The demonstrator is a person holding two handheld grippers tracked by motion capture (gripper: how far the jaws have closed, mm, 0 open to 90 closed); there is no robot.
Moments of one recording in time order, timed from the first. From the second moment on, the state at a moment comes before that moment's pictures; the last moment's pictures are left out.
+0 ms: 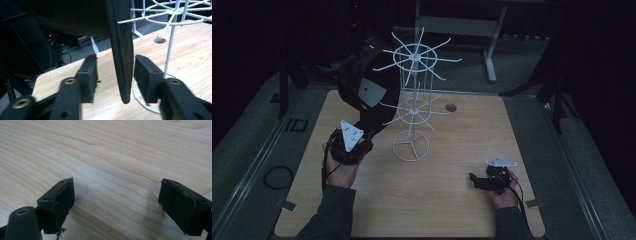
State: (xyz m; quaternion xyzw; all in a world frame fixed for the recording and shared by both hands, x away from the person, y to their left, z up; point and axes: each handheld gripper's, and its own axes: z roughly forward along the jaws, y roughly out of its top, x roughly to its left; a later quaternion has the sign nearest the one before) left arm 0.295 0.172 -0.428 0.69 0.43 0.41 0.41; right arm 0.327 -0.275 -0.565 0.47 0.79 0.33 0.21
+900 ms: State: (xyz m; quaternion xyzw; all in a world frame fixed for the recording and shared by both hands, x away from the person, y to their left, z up) left arm 0.279 0.183 -0.444 0.70 0.43 0.34 0.45; right arm 0.327 -0.275 -0.565 0.47 0.79 0.33 0.21
